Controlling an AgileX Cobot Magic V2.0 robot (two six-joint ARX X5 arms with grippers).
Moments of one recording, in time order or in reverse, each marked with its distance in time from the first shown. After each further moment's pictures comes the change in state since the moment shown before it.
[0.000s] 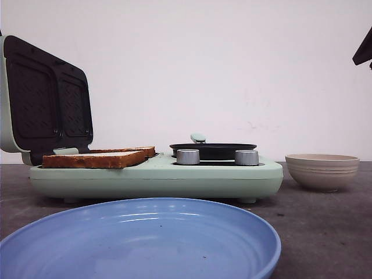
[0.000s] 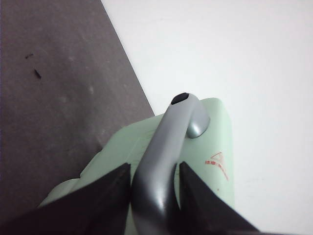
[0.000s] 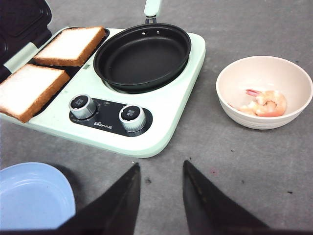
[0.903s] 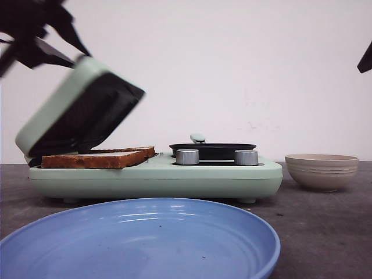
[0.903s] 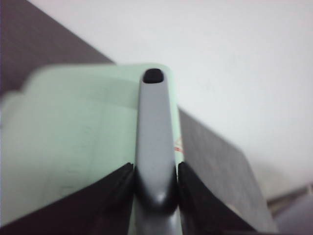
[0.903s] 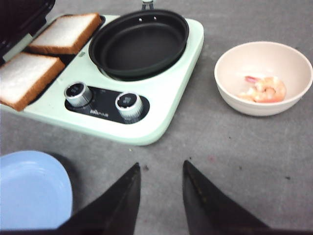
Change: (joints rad) left arm -0.394 0.077 0.014 0.070 -0.079 0.381; right arm 0.000 0.000 0.000 -0.053 0.000 0.000
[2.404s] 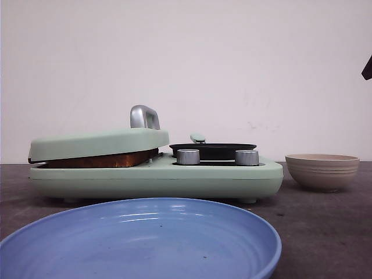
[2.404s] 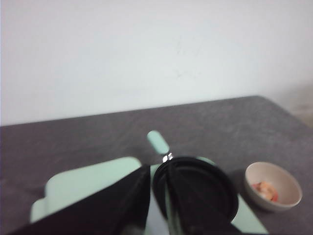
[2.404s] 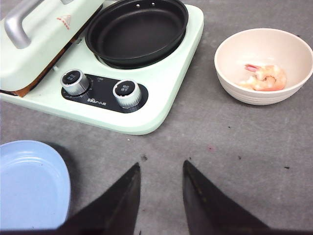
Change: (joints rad) left arm -0.180 -0.172 0.357 -0.518 -0.148 0.626; right arm 0.000 0.000 0.000 -0.024 0.000 -0.008
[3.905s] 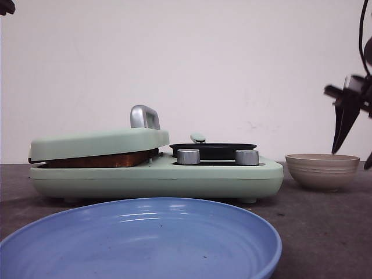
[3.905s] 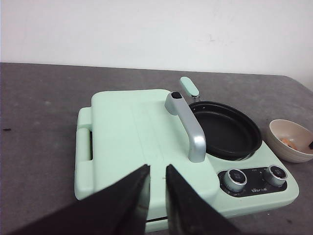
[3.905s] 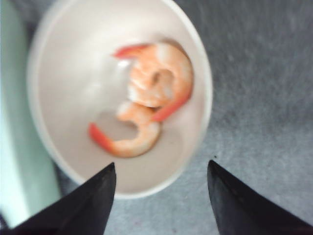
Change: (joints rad) left arm 0.002 -0.503 -0.483 -0.042 -0.071 -0.091; right arm -0.516 1.270 0.775 -0.241 -0.377 0.034
